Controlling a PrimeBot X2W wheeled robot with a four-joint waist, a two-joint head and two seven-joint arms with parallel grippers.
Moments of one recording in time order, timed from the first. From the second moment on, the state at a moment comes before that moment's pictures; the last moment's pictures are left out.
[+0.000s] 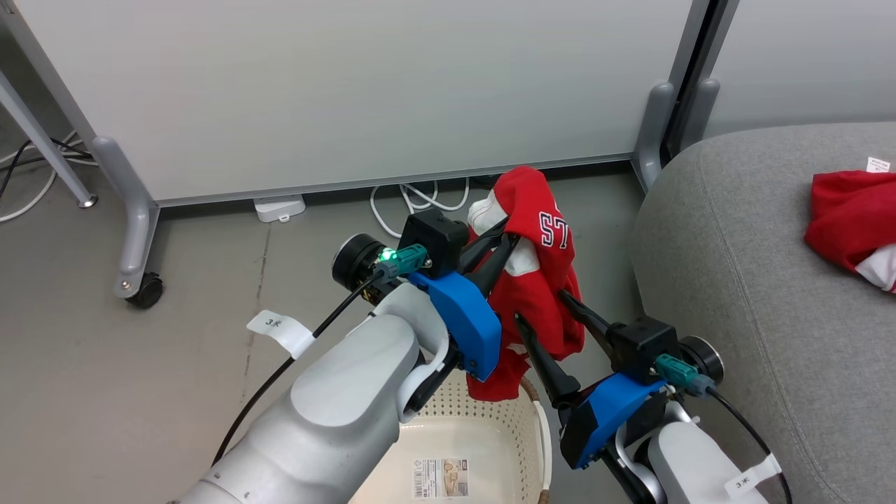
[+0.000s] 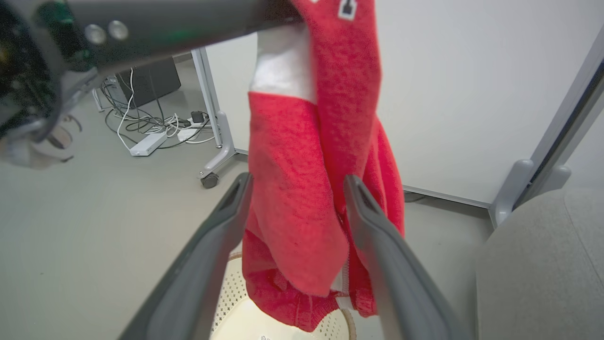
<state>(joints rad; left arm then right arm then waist) -0.78 0.05 -0.95 0.71 -0.71 -0.11 -0.15 -0.31 -0.05 0.35 0.39 0.16 0.13 -0.10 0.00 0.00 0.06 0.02</state>
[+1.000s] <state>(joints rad) -0.80 0.05 -1.04 0.66 -0.77 -0.07 -0.17 -0.44 -0.05 0.41 0.65 0.26 0.13 -0.22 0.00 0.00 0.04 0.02</state>
